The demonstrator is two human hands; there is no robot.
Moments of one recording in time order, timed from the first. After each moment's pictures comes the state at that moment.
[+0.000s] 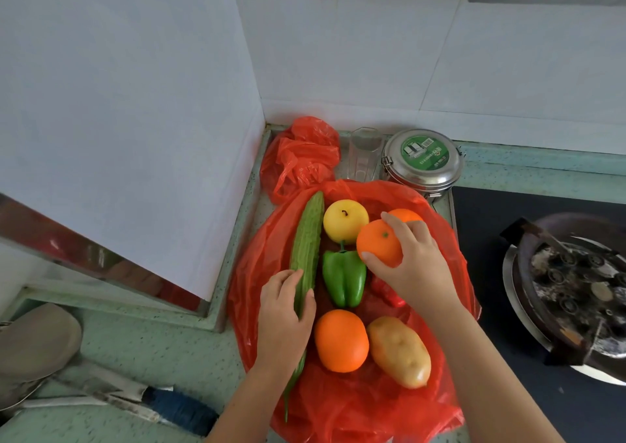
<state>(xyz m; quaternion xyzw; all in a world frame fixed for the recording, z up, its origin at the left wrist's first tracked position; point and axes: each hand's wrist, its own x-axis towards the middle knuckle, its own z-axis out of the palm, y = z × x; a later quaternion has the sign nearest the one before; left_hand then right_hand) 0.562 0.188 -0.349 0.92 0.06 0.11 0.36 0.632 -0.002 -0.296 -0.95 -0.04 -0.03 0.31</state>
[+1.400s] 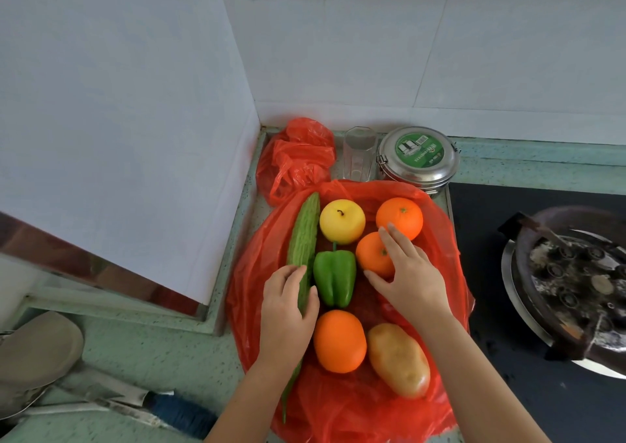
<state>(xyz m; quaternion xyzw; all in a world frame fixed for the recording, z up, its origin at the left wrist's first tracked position) 0.569 0.183 -0.346 0.93 0.03 0.13 0.35 0.624 -0.010 -0.324 -0.98 -0.06 0.02 0.21</state>
